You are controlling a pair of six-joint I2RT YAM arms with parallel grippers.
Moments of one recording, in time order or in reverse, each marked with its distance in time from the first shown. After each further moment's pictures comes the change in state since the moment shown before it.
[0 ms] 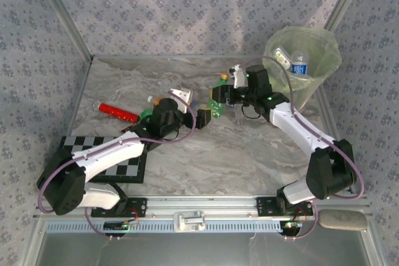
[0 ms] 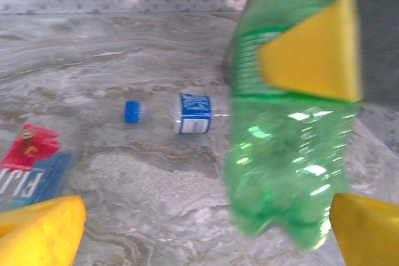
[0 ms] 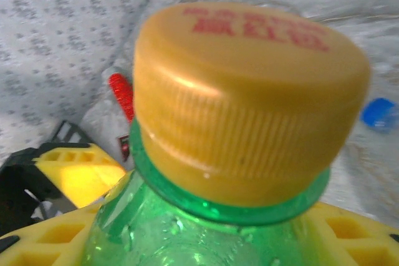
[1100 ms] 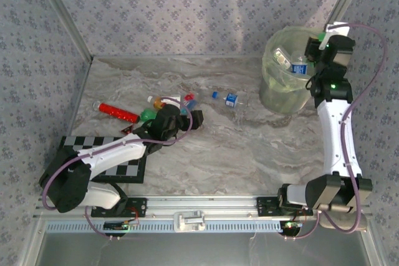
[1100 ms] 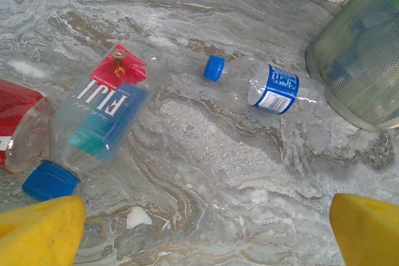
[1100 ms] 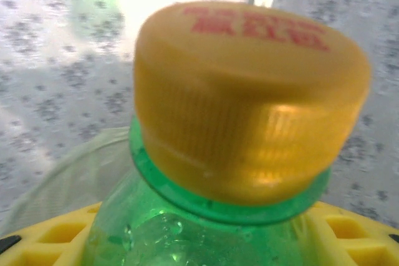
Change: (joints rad) left arm 0.003 0.027 -0.067 -0.064 -0.166 -0.219; right arm -0.532 -0.118 0.318 -0.033 0.707 -0.413
